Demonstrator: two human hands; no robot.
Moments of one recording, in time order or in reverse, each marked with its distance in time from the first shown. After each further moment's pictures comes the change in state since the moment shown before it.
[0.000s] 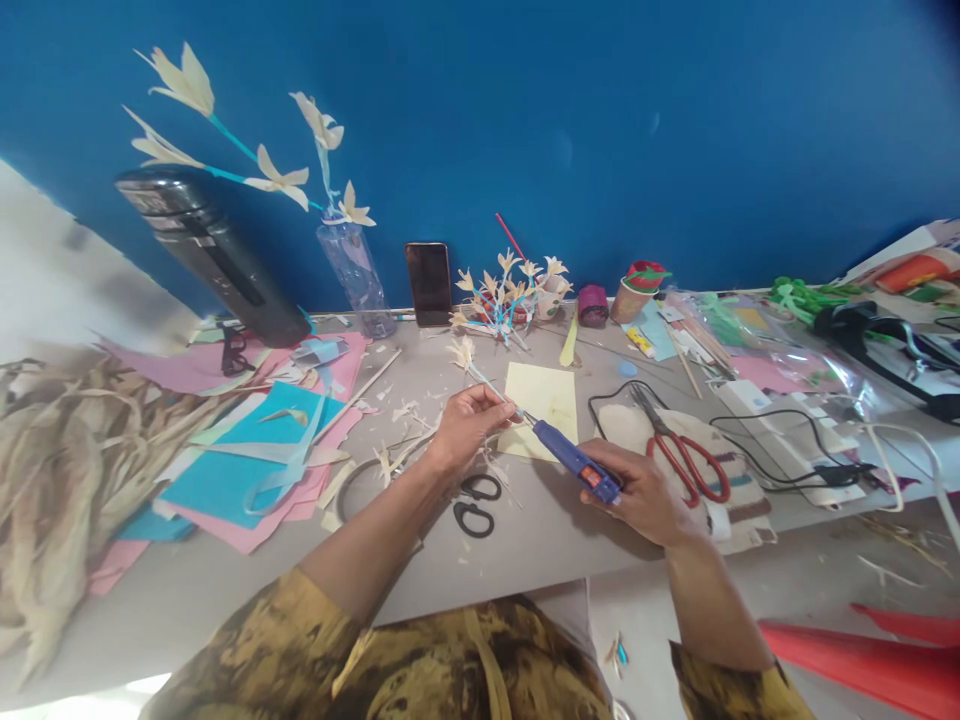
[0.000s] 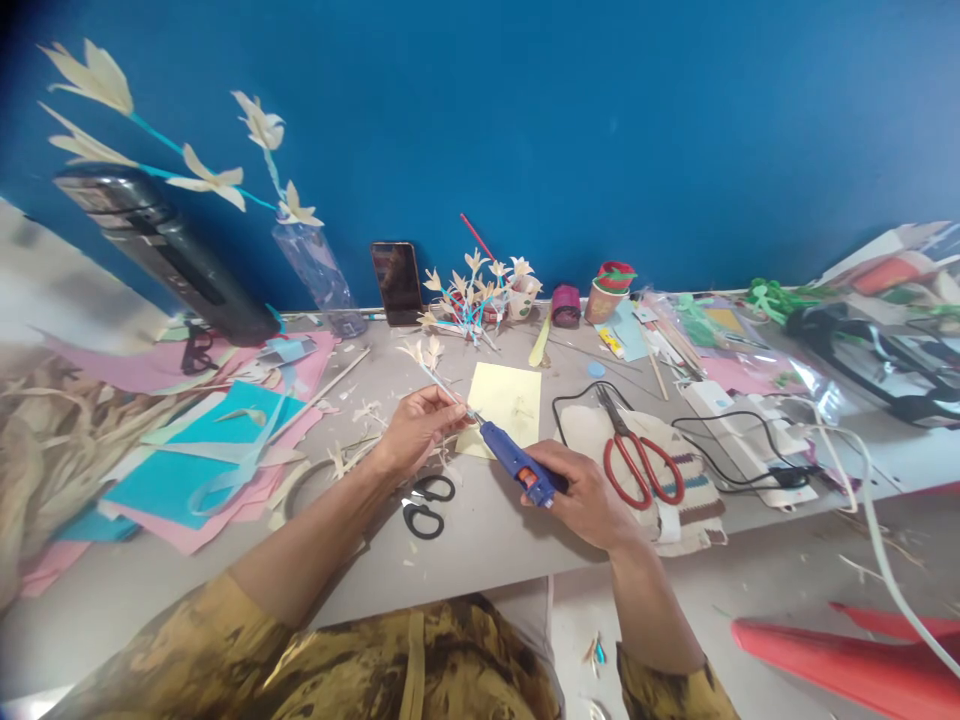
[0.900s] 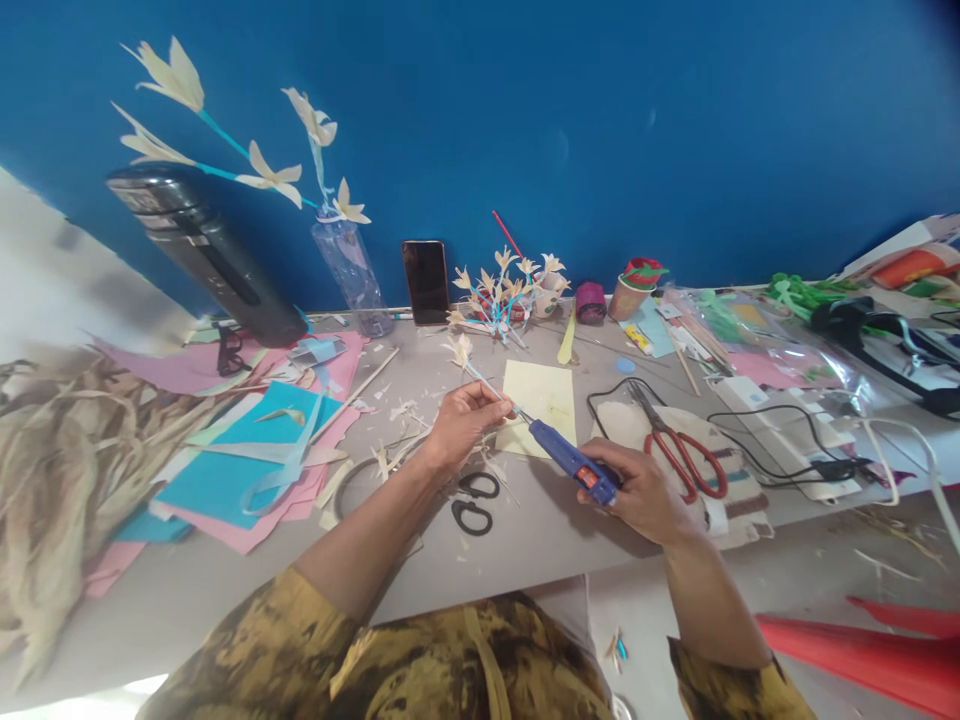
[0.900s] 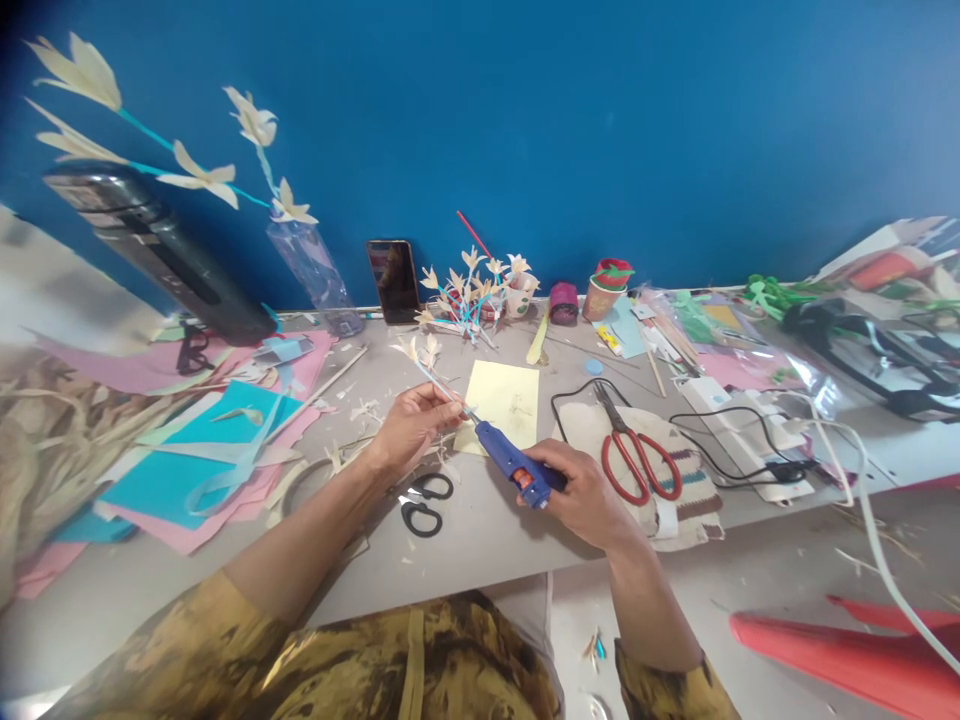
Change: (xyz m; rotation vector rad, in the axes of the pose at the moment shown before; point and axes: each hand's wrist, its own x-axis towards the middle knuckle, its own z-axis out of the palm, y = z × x) left_hand 0.002 0.001 -0.005 0.035 -0.010 0.008; right_hand -0.004 0.003 0.003 -0.007 0.046 0.063
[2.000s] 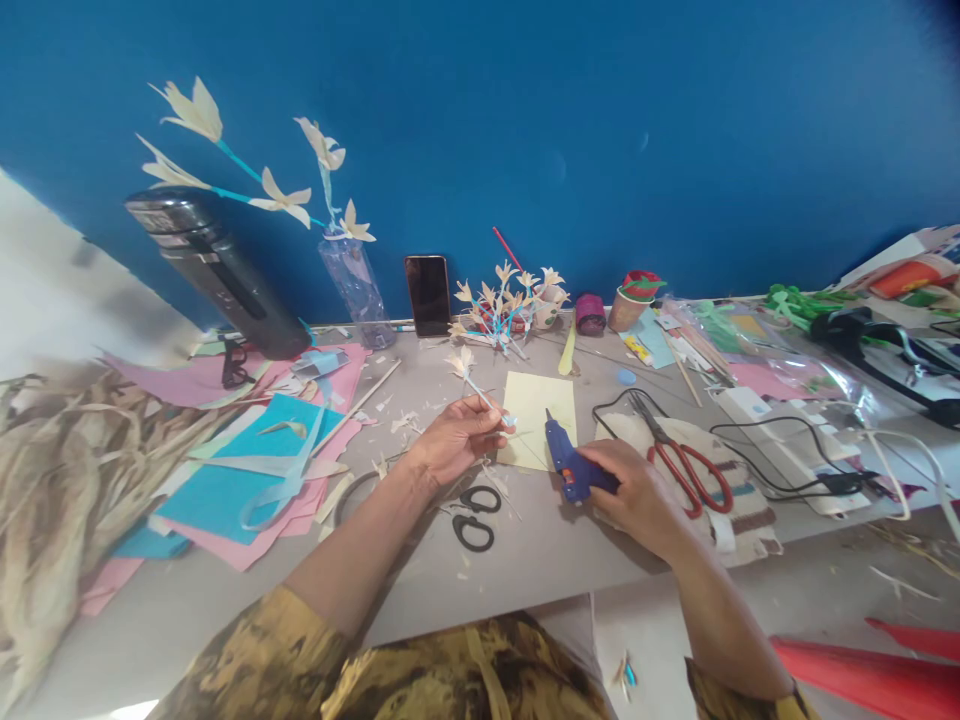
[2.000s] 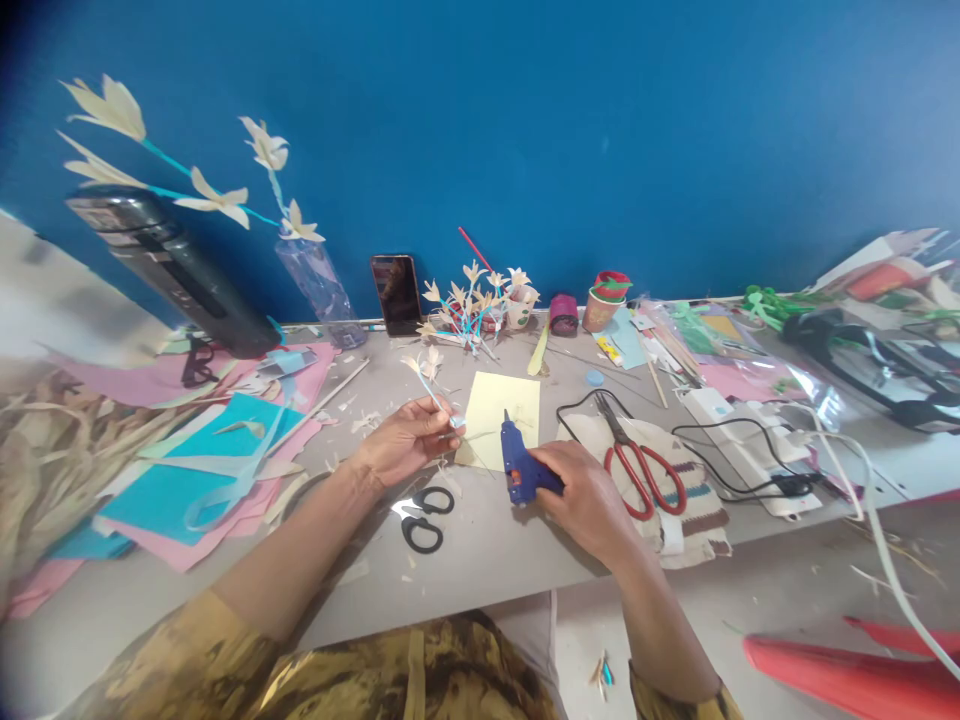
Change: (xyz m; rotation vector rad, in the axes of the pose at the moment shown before) left_hand -0.004 0.021 -0.009 -0.256 -0.103 -0.271; right_hand 0.004 0.011 -0.002 -0.392 0.037 0.025
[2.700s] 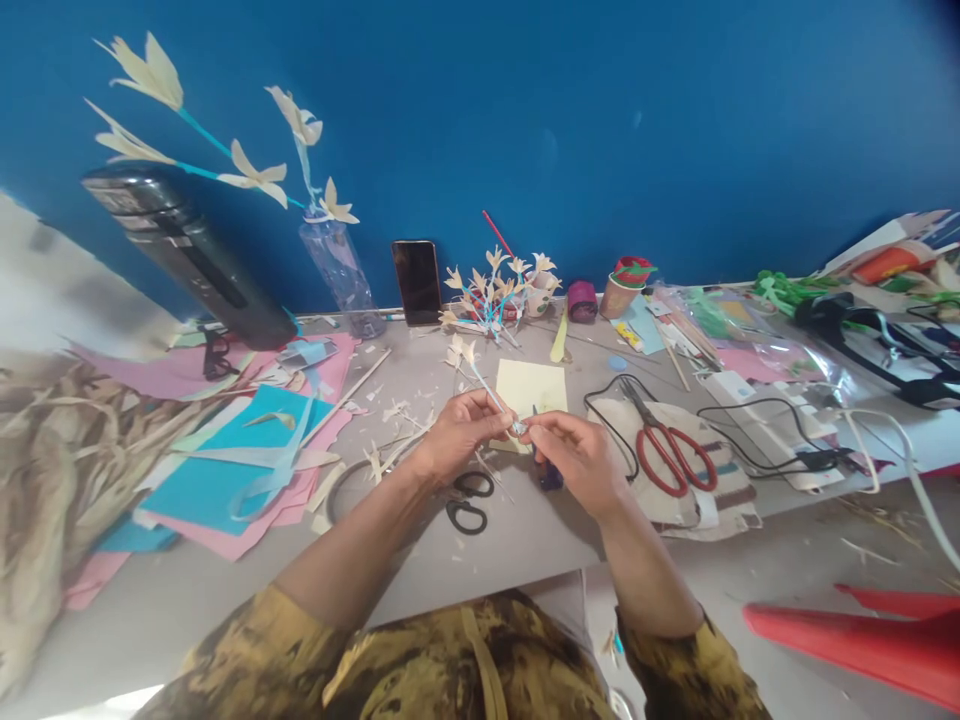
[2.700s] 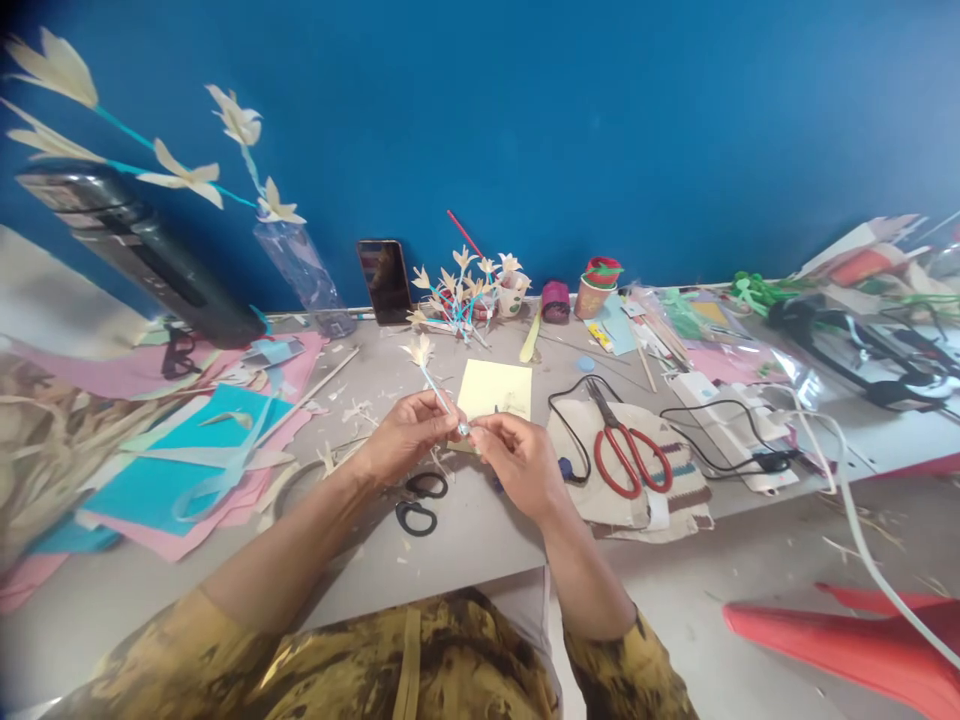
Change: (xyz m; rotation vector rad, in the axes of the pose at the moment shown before) left_hand -0.004 -0.015 0.007 0.323 -0.120 0.182; right_hand 0.033 -0.071 0.022 0.615 0.127 0.234
